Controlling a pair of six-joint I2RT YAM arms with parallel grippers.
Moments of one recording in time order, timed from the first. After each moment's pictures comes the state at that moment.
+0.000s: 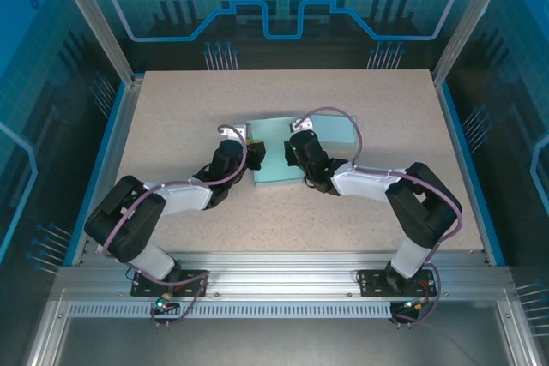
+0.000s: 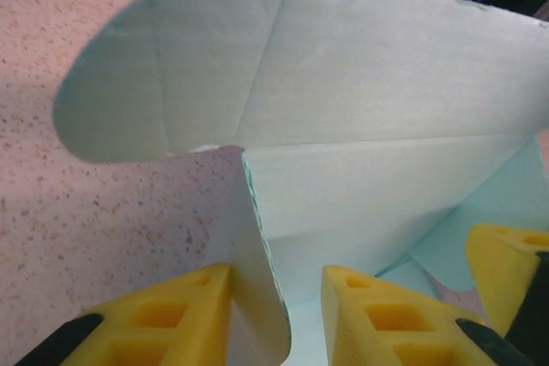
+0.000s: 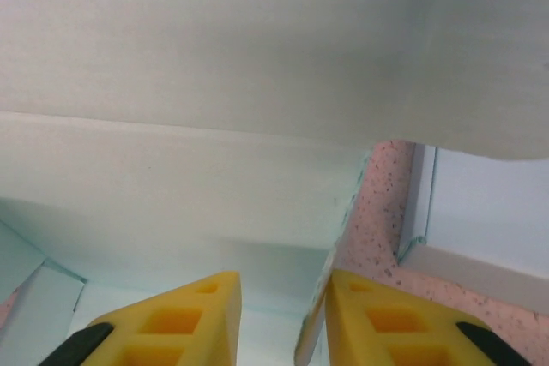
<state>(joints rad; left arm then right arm) -0.54 1.54 0.61 0.56 -0.14 -0.46 0.73 1.69 0.92 0.20 0.39 0.33</state>
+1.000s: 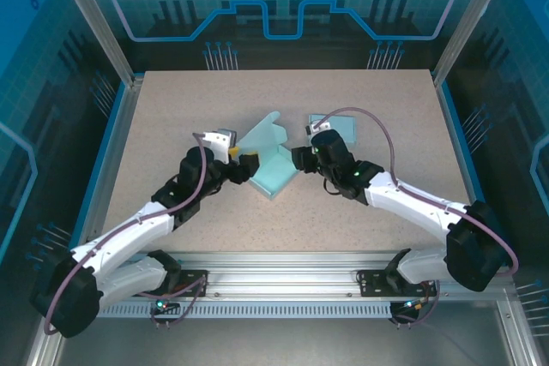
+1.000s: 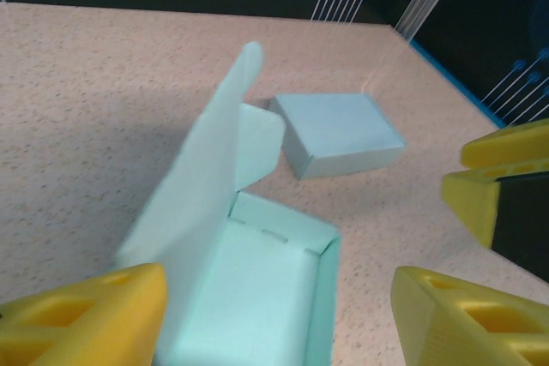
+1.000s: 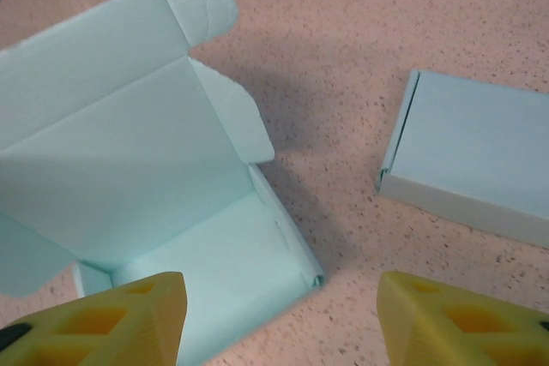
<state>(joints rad) -0.52 1.03 0.61 0.06 0.02 -0.33 0.70 1.33 0.90 -0.19 0.25 0.34</state>
